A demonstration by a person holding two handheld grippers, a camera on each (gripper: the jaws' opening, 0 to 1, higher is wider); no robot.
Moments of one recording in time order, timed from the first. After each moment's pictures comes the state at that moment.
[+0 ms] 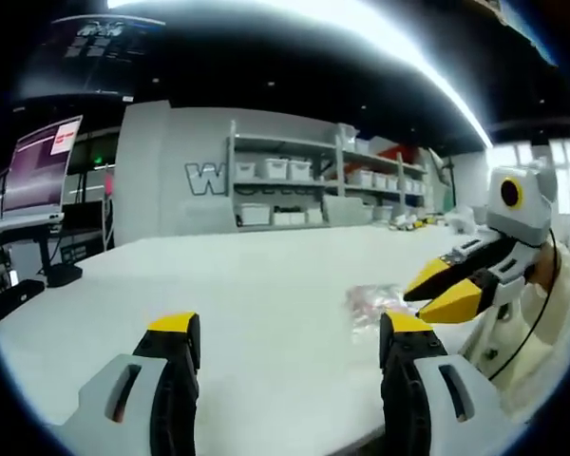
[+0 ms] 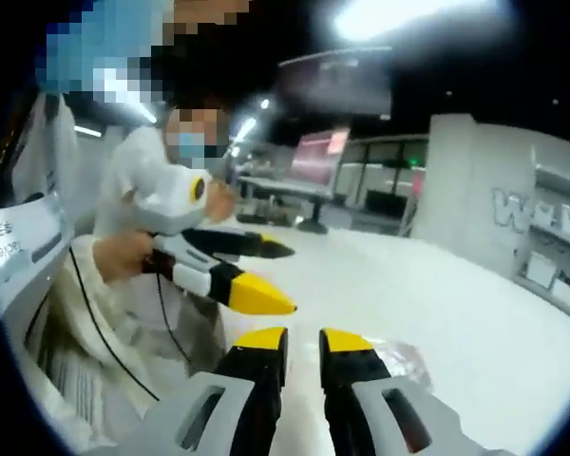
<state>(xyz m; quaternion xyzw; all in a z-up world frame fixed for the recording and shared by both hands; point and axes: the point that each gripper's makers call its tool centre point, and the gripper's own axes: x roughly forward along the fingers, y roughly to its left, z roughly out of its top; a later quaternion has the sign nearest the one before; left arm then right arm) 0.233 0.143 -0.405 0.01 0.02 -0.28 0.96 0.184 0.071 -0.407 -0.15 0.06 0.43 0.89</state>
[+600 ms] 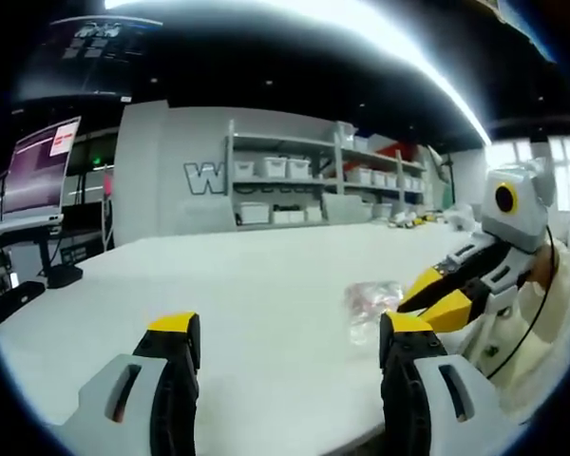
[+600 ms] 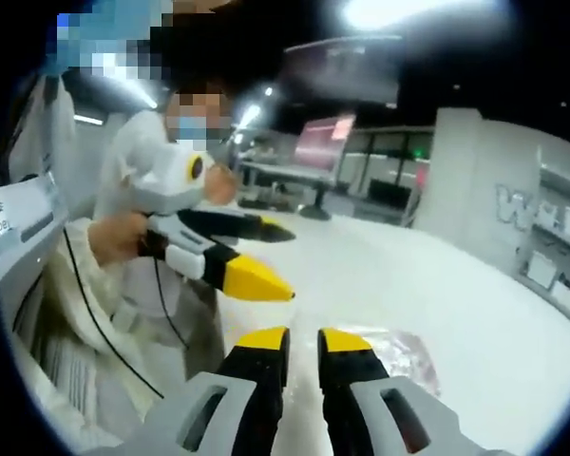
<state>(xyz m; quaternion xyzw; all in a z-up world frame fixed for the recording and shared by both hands) 0.232 0.143 -0.406 0.02 0.03 -0.28 0.96 0.187 0.069 -0.422 -0.17 0.08 0.43 0.88</state>
